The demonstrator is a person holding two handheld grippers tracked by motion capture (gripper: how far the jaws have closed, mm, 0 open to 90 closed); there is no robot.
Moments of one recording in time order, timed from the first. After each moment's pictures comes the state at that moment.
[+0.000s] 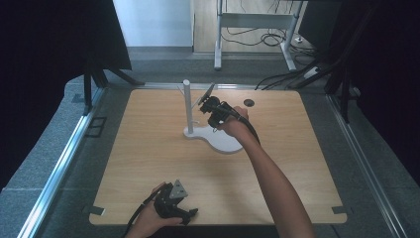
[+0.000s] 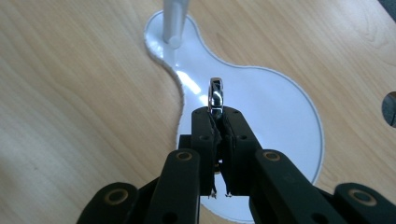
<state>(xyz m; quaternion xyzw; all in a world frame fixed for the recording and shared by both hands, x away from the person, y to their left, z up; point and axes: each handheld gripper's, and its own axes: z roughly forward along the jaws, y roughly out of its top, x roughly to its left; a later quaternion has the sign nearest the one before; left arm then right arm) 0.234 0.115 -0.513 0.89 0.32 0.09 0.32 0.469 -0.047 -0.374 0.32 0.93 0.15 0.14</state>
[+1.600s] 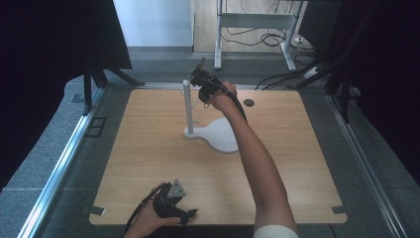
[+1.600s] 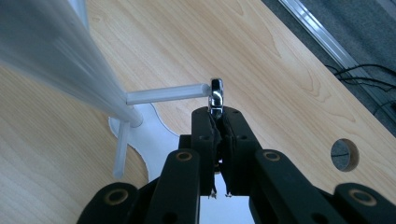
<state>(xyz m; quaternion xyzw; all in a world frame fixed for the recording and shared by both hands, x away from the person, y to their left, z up) 0.235 0.119 -0.512 0.89 0.31 0.07 0.33 0.534 -0.012 -0.338 0.35 0.91 0.17 0.17</state>
